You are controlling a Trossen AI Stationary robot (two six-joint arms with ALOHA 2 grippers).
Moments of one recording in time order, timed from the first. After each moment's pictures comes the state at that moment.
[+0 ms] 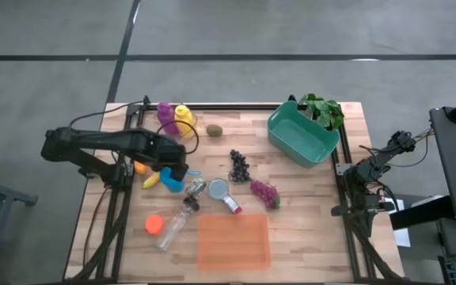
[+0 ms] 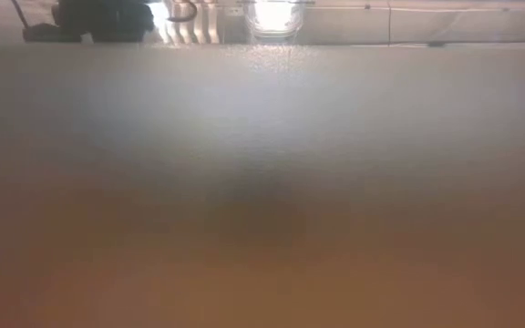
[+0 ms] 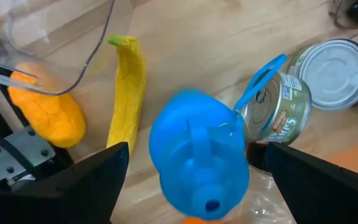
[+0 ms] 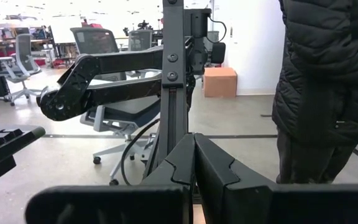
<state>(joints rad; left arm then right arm) -0.03 1.33 1.23 -1.40 -0.14 -1.16 0.61 0.01 0.01 0.04 -1.05 0.10</state>
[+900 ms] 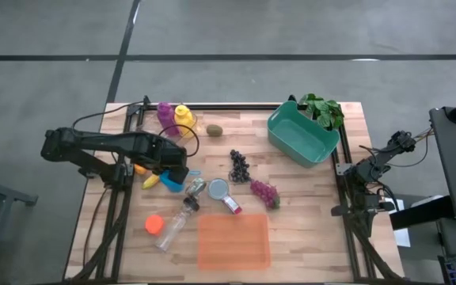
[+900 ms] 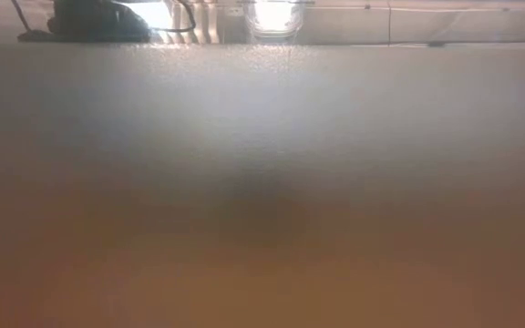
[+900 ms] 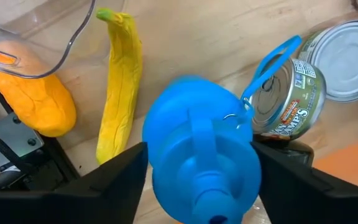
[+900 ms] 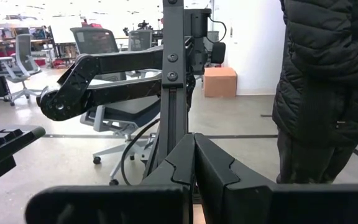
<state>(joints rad) -0.03 1.33 1.17 -1.36 -0.09 -1.18 0.61 0.01 0.01 0.04 -1.05 0.10</state>
